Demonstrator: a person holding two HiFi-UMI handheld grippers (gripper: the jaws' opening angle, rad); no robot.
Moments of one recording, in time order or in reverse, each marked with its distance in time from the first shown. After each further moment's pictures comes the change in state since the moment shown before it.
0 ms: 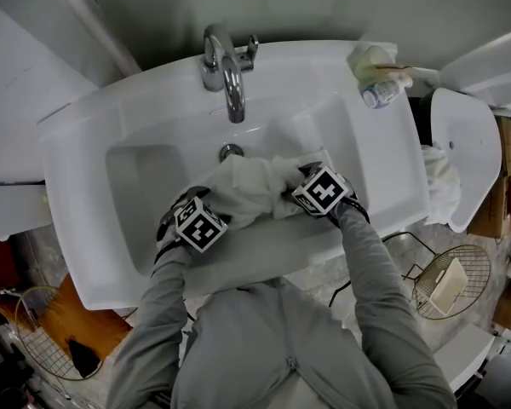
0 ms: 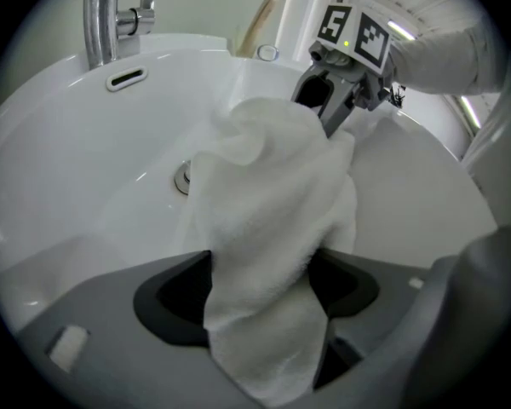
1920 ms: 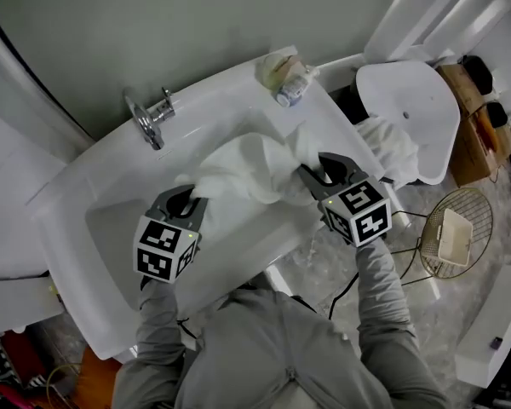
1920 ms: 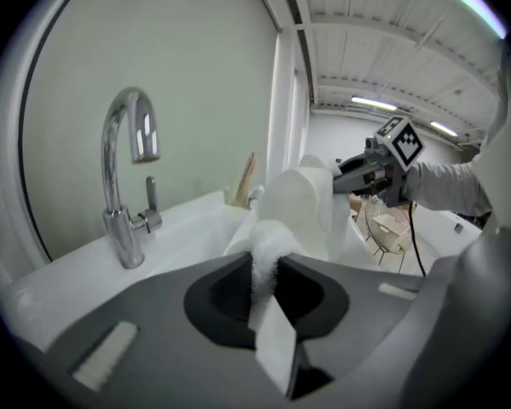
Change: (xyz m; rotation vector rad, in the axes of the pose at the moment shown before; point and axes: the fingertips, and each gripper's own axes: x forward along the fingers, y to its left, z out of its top) left arm -0.175 -0.036 0.182 0.072 -0.655 0.116; right arm -0.278 -0.012 -0.023 0.238 -0.697 -0.522
